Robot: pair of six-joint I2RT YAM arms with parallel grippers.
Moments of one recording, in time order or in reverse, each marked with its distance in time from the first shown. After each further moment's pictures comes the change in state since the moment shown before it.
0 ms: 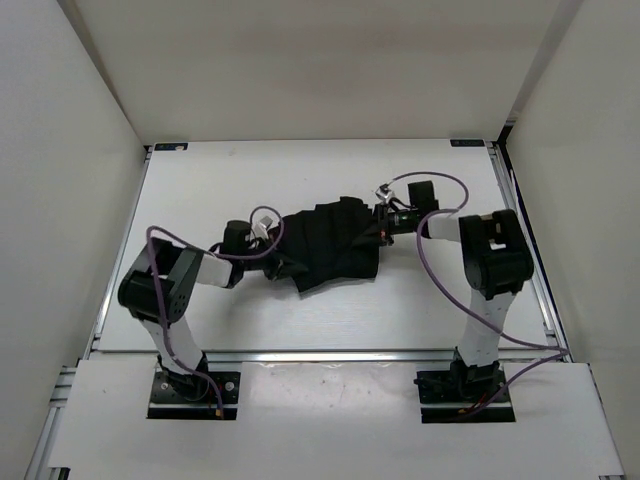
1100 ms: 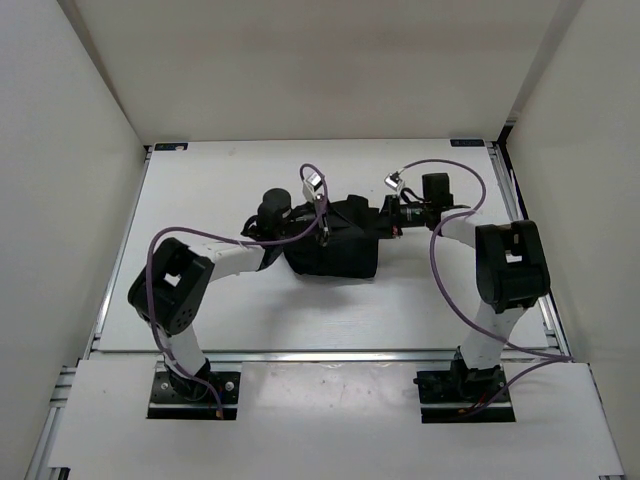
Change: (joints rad) left arm -0.257 -0.054 0.358 0.194 -0.024 -0.266; right arm -0.071 -0.168 -0.051 0.041 -0.129 -0.091
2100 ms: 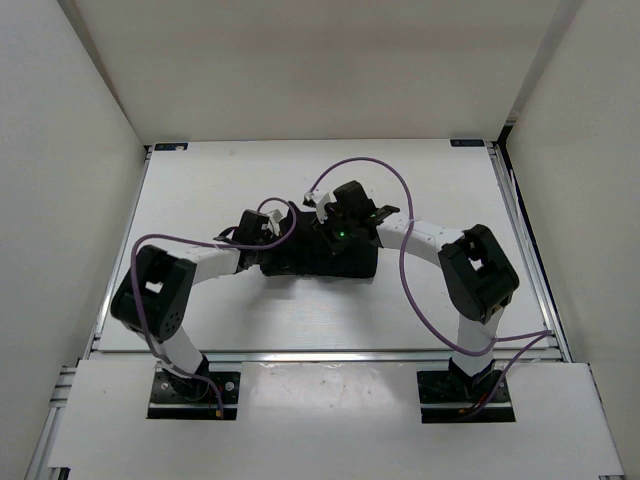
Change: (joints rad) left arm 0.156 -0.040 -0.119 -0.776 -0.404 0.691; right arm 0.508 0.022 0.191 -0.217 0.766 -0.527
